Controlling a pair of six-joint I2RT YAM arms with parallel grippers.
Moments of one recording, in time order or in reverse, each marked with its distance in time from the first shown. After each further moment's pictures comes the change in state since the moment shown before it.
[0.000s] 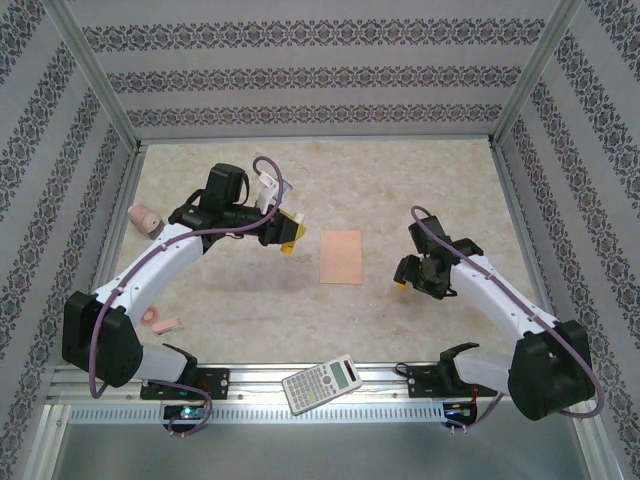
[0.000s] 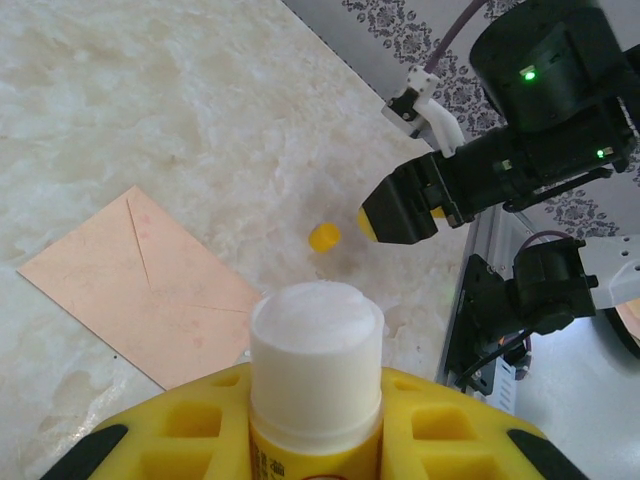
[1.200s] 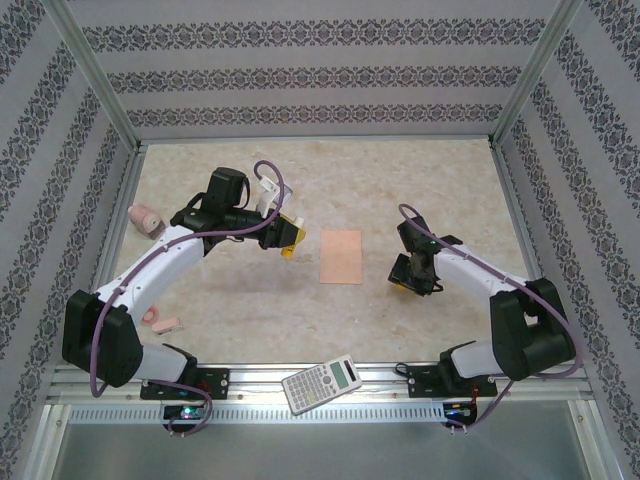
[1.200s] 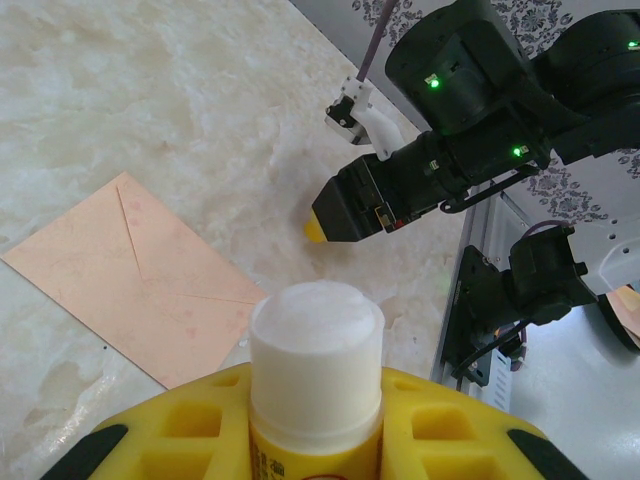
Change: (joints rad) left arm 0.000 0.000 -0.034 0.017 0.016 0.004; right arm 0.009 0.203 -0.028 0.194 -0.045 0.059
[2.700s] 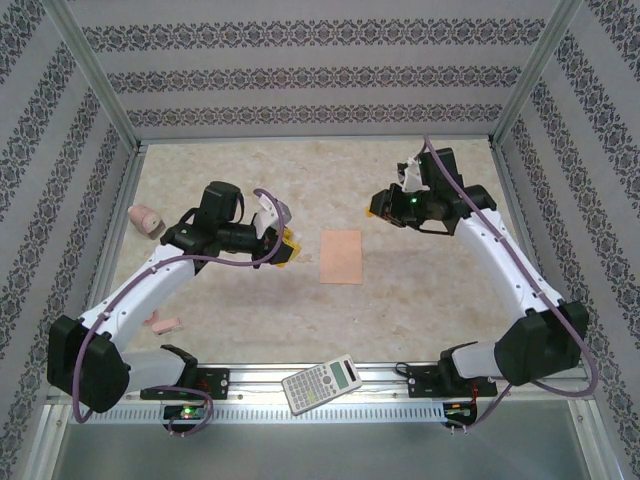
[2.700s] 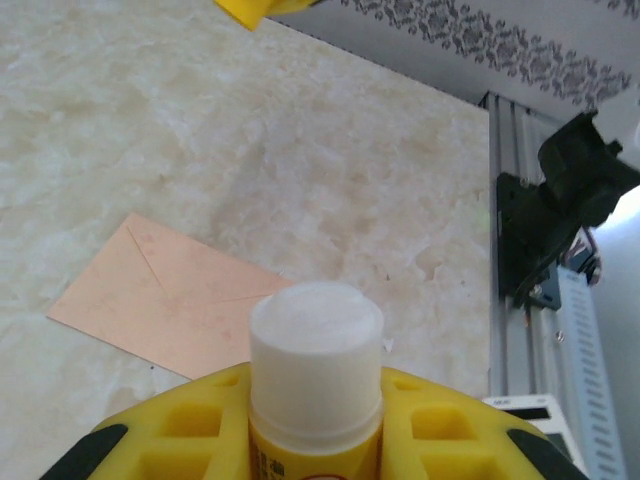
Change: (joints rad) left arm -0.035 -0.139 -0.102 -0.024 -0.042 0.364; right arm -0.055 -0.018 0.550 -0.089 -0.558 -0.172
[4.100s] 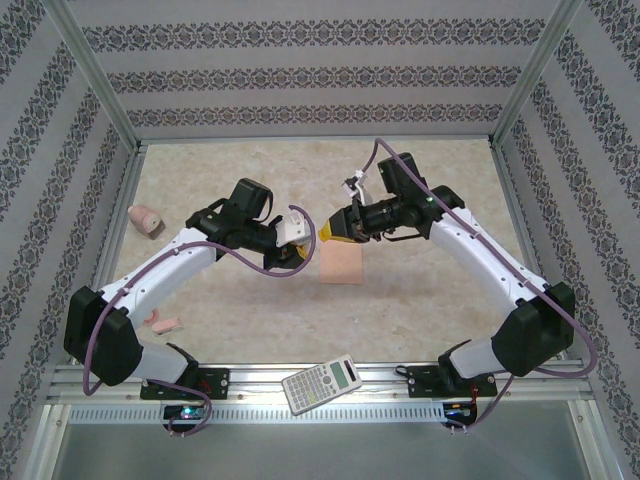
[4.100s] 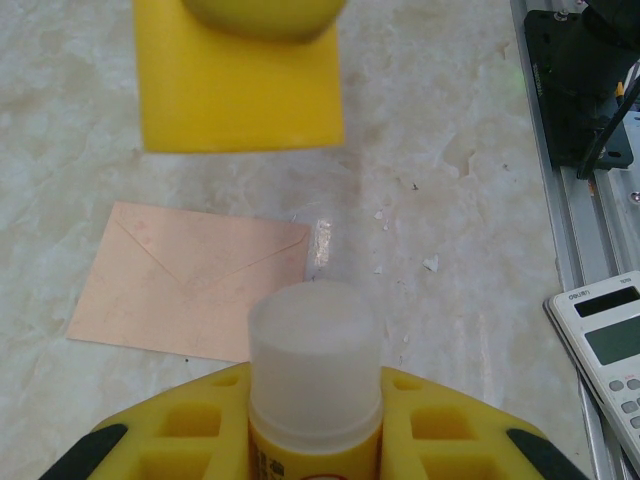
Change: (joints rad) left arm -0.116 0.156 0.153 -0.191 -0.146 0.343; right arm 0.213 0.049 0.017 0.028 -0.312 -0.066
